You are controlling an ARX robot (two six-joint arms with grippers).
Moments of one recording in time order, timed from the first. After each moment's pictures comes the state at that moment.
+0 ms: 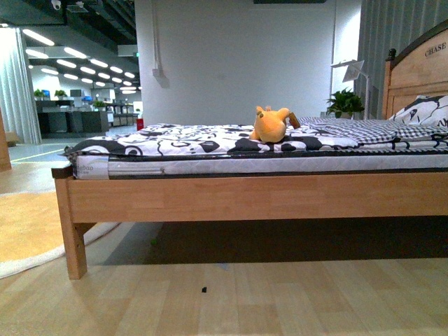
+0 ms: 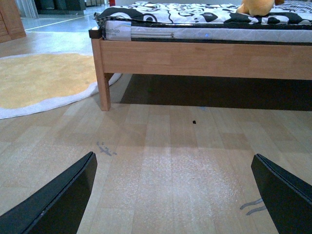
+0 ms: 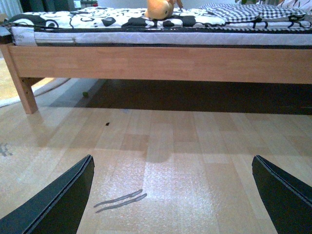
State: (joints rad) left arm 0.00 0.00 0.01 -0.01 0.00 0.00; right arm 0.00 0.00 0.01 0.00 0.00 0.00
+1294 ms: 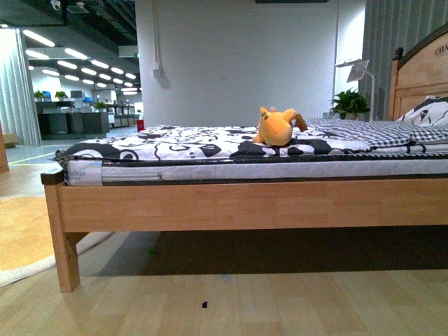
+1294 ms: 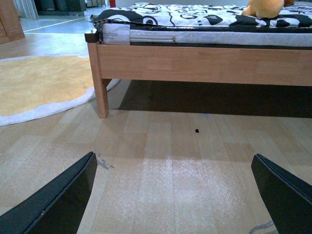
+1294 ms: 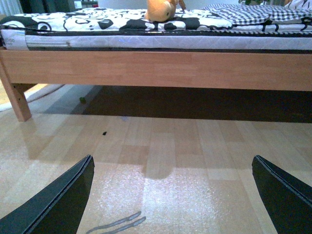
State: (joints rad) left arm 0.00 0.00 0.01 -0.01 0.00 0.00; right arm 0.00 0.00 0.01 0.00 0.00 0.00
